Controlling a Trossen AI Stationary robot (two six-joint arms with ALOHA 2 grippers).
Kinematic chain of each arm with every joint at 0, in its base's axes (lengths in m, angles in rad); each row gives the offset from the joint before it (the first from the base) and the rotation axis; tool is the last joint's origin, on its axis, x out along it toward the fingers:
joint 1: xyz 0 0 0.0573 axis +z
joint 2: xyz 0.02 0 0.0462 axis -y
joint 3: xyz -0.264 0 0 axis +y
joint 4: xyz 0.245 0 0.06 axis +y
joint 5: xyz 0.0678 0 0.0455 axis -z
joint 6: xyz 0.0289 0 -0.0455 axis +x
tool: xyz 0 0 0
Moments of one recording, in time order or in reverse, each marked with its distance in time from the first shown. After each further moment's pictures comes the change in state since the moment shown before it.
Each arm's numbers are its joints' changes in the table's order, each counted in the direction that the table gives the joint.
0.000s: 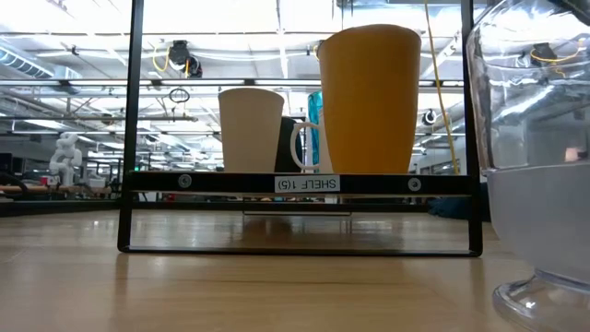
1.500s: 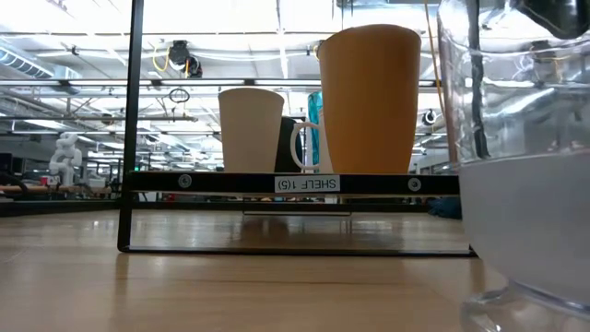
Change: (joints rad) left arm 0.000 0.000 0.000 0.008 0.000 0.002; right arm -0.031 -0.052 0.000 -0.101 -0.012 -0.066
